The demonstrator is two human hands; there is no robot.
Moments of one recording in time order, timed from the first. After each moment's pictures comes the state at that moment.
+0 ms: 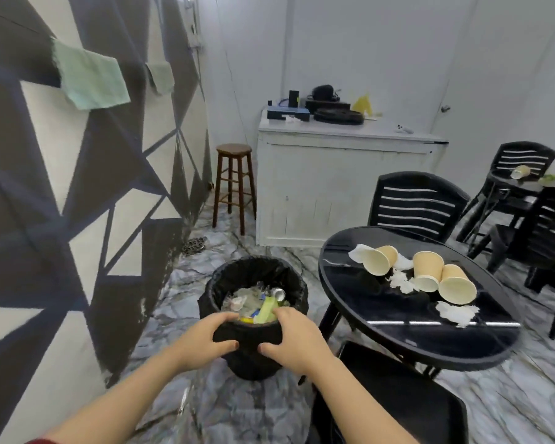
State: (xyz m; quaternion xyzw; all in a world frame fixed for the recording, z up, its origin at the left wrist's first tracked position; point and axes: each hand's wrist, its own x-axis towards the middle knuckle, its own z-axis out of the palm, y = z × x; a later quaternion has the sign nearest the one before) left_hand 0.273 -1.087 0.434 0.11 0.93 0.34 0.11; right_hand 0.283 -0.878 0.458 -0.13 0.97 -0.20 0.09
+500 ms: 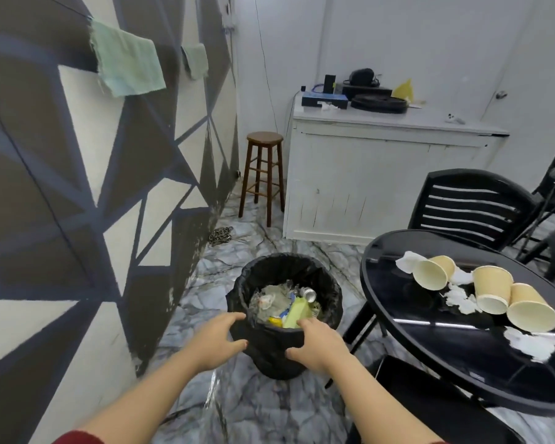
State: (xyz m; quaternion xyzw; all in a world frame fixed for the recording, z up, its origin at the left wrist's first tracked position) left_hand 0.219 -1.151 0.403 0.04 0.95 0.29 0.11; right_hand 0.203 -0.929 0.419 -0.10 0.96 -0.15 0.19
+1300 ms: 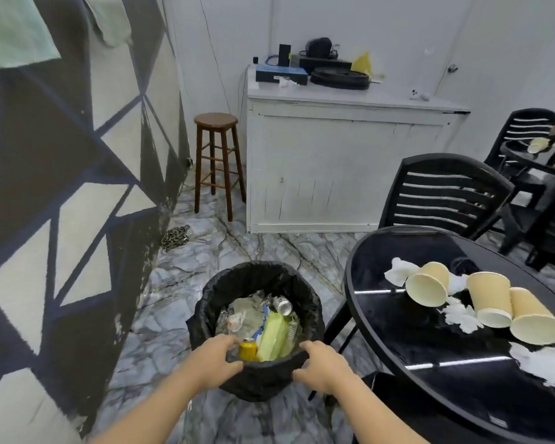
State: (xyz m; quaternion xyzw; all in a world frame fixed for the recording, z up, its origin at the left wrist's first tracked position) left_hand 0.046 -1.131 0.346 0.08 0.94 0.24 0.24; right_hand 0.067 -0.899 0.363 0.02 0.94 -0.16 0.29
